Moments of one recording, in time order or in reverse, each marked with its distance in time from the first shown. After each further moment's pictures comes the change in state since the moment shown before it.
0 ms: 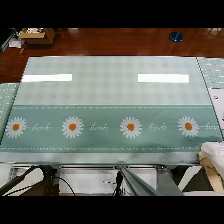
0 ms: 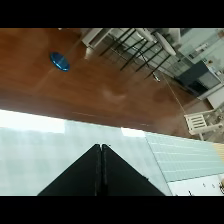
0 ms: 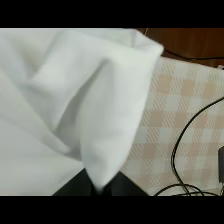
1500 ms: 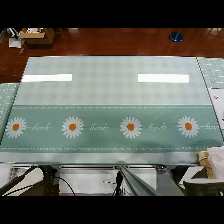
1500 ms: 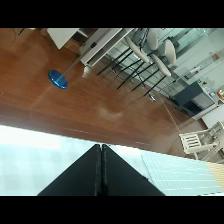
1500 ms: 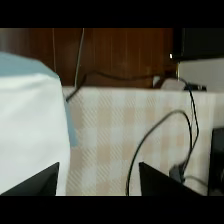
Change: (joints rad) left arm 0.023 0.000 0.000 -0.059 0.024 0.002; right arm -0.135 -0.105 -0.117 -0.190 -0.343 0.049
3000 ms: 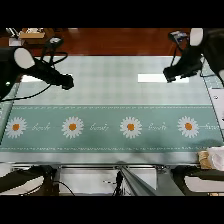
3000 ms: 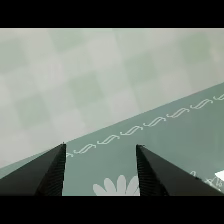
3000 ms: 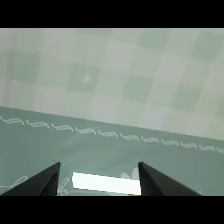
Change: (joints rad) left arm -0.734 -0.183 0.085 1.328 -0.085 -0.464; right arm 1.701 -0.890 0.945 0.539 0.302 0.003
